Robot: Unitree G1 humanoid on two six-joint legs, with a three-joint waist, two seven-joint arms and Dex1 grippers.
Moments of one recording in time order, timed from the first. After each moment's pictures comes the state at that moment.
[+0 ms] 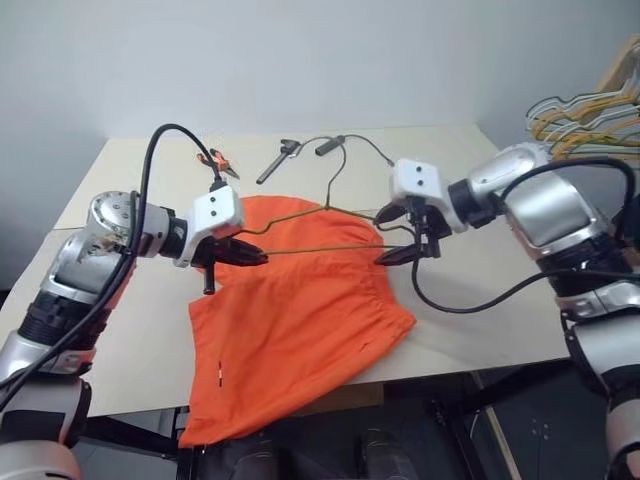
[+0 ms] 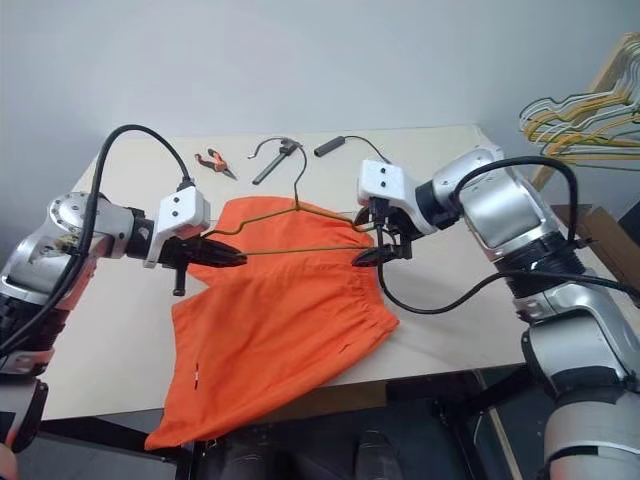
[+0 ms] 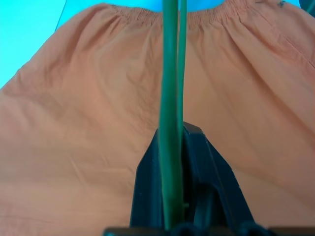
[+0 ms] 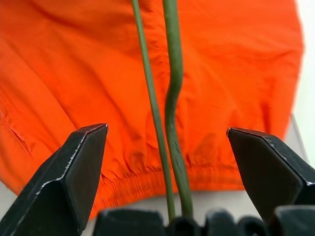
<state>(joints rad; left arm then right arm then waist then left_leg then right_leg) -0.73 0.90 -0.23 0.02 -0.27 0.50 -1.29 -1.09 -0.76 0.50 0.23 0.18 0.53 1.35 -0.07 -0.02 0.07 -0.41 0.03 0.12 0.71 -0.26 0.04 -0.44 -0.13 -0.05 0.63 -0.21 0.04</state>
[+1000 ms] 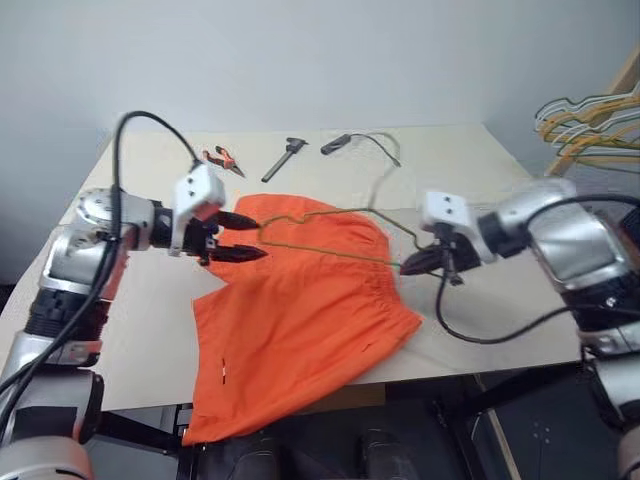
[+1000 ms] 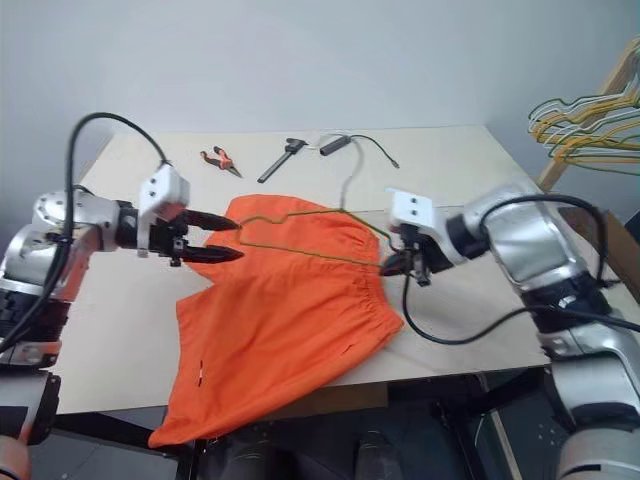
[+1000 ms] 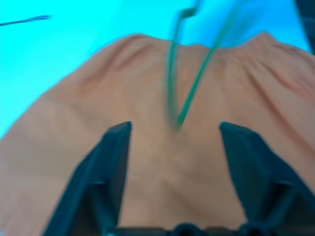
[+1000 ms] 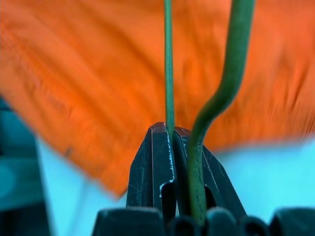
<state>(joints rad) -0.72 0.85 -0.05 0.17 -0.32 0.46 -1.28 -0.73 -0.95 0.27 0.00 0.20 0.75 1.41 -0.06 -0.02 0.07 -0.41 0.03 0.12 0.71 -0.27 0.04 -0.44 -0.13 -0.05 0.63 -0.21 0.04</state>
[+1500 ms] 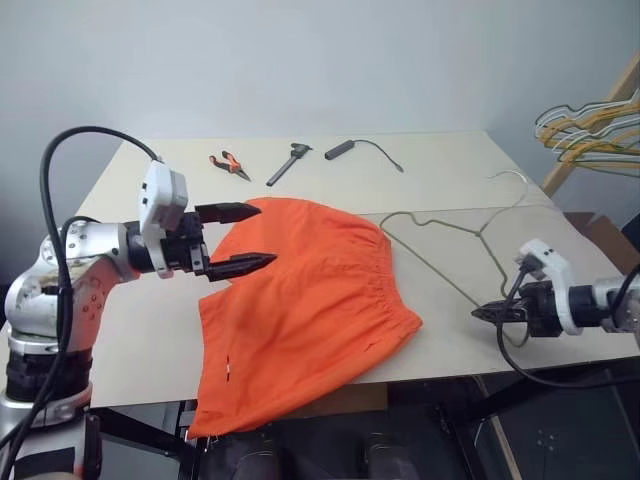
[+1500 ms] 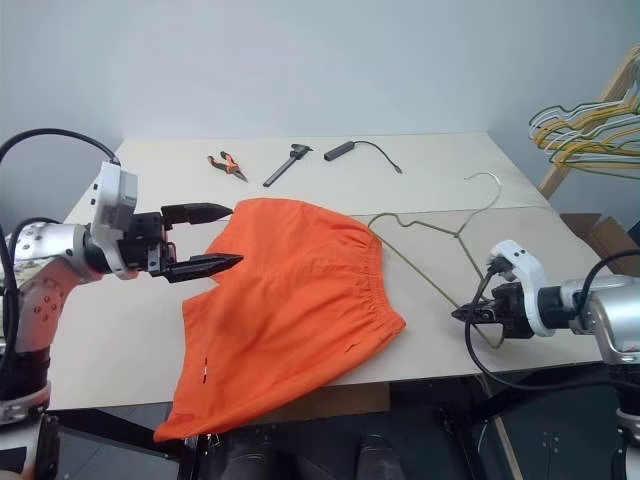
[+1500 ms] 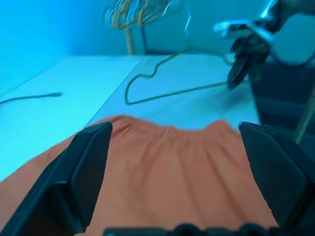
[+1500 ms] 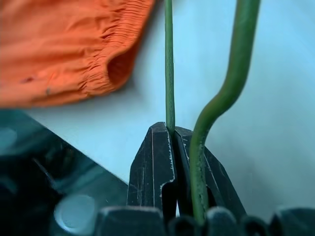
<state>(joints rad) -0.45 0.76 0.20 -0.29 -0.67 0.64 -1.13 -0.36 -1.02 -0.12 -0.04 0.43 1.32 1.13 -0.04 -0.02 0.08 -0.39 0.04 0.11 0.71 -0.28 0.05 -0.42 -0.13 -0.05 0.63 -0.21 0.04</state>
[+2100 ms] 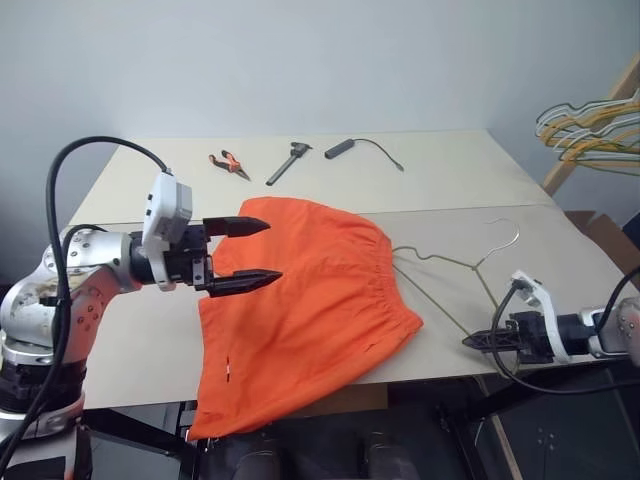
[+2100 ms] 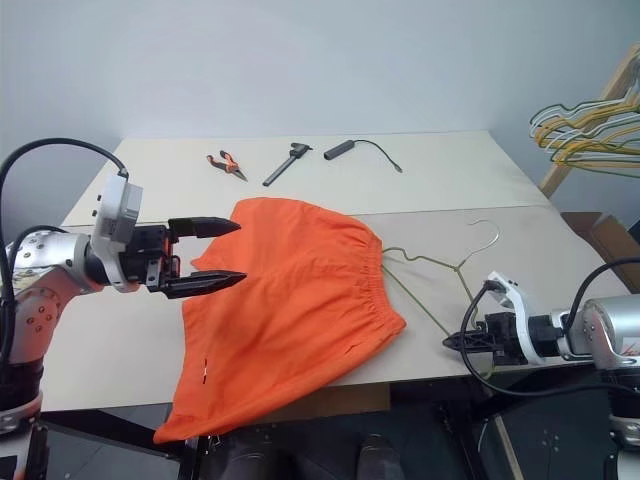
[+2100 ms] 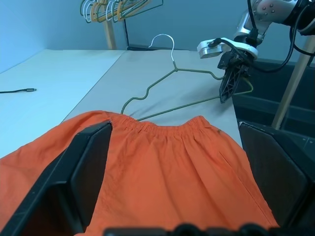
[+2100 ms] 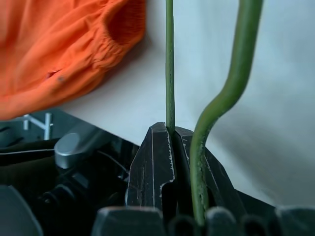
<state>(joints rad) -0.43 0.81 0.18 -0.31 -0.71 0.66 -1.15 -0.32 -1.00 -0.09 0.01 0.63 1.49 1.08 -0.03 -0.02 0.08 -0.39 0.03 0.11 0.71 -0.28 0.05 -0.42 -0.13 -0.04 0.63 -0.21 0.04</state>
